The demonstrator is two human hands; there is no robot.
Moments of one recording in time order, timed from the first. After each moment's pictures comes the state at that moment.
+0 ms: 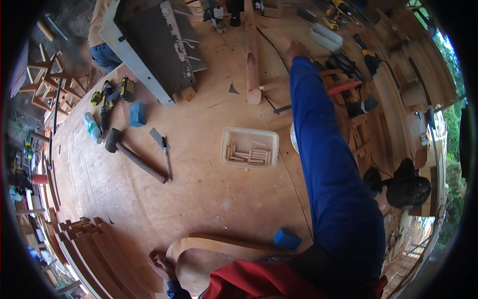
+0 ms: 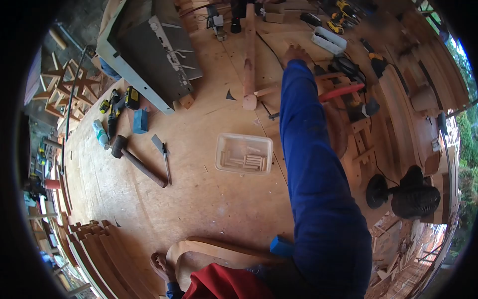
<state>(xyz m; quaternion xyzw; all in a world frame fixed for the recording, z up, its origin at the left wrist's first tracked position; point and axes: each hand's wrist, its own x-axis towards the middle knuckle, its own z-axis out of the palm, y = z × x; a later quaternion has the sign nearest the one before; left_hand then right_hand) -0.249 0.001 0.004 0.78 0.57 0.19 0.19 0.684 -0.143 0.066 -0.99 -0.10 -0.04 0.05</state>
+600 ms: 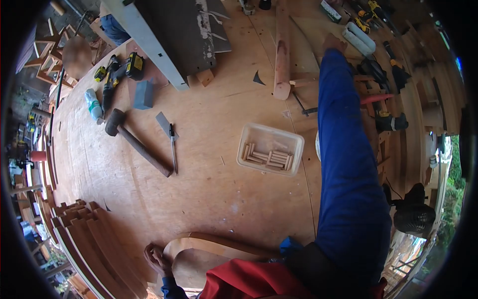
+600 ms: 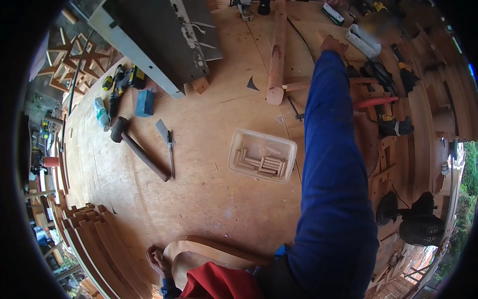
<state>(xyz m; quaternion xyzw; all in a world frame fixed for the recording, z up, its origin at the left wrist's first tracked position) -0.255 0.002 0.000 0.78 0.57 0.18 0.18 0.764 -0.149 0.035 -0.99 -0.07 -0.07 -0.02</state>
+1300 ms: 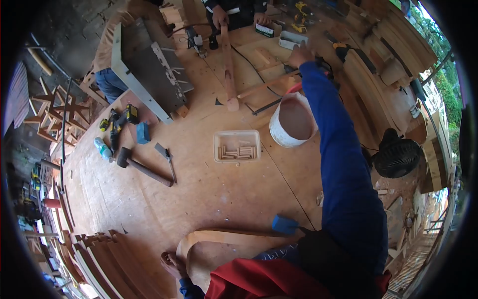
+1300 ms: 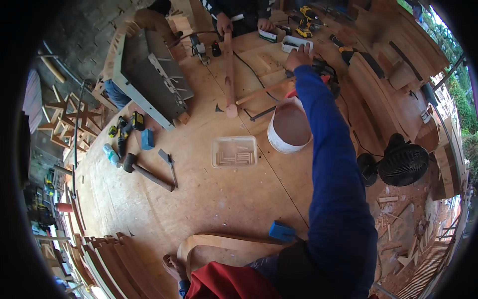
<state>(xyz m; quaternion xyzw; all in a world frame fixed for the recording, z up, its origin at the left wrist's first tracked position) -0.251 -0.001 0.003 0.78 0.56 0.19 0.18 0.632 -0.271 0.172 -0.99 -0.06 -0.10 -0.05</state>
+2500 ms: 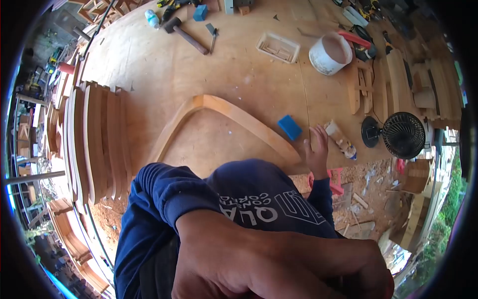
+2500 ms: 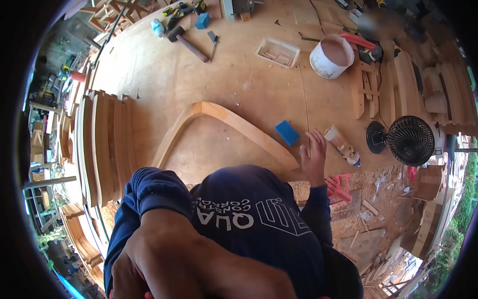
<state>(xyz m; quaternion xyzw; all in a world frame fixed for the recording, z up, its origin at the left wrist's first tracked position) -0.156 -0.297 0.370 0.22 -0.40 0.07 0.89 0.043 -0.486 0.057 -0.86 -0.34 -0.01 0.39</state>
